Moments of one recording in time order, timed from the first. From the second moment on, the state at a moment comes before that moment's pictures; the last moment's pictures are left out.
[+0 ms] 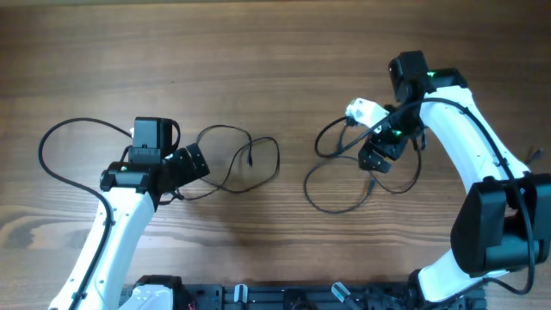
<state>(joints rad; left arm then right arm) -0.06 1.23 0.78 -0.75 -0.05 -0.47 0.12 1.77 1.33 -1.17 -0.27 -0.97</state>
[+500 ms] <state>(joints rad) -0.06 1.23 0.78 -0.75 -0.05 -0.47 0.12 1.78 1.07 -0.91 -0.49 -0.77</state>
